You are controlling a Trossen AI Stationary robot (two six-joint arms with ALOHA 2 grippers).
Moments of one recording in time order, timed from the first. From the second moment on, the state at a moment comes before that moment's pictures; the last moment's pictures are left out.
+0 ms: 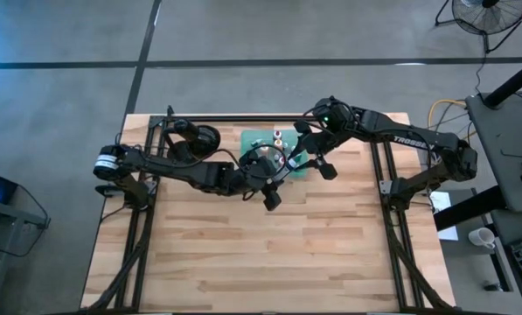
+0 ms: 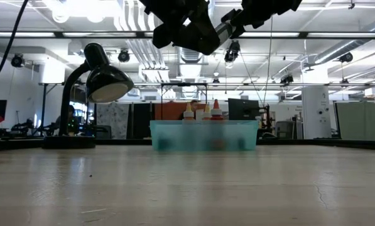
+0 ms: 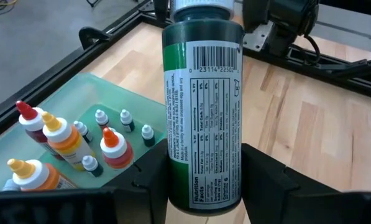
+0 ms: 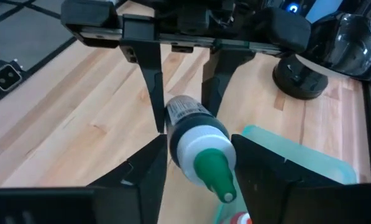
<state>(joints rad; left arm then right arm) -0.09 1.65 1.34 -0.23 -0.44 -0.36 -0.36 1.38 1.27 -0.63 -0.61 -0.56</state>
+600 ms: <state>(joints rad) -0.09 1.65 1.31 -0.26 -0.45 -0.53 -0.36 1.38 1.27 -0.63 -0.53 -0.55</state>
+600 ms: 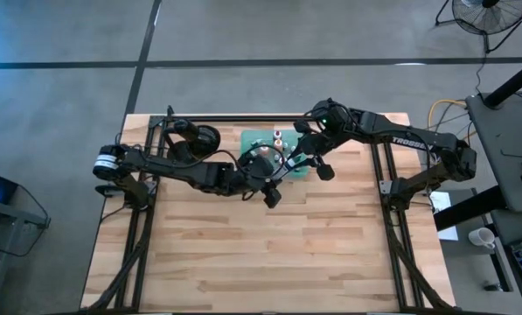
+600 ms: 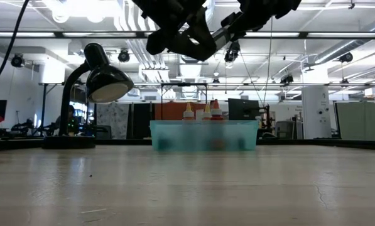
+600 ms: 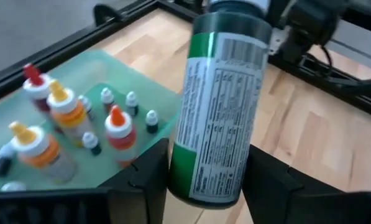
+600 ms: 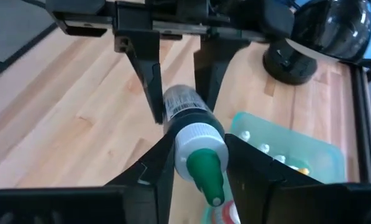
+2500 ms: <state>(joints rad) -0.49 1.37 0.72 -0.76 -0.62 -1.90 -0.27 2.26 2.07 -1.24 -0.01 -0.16</state>
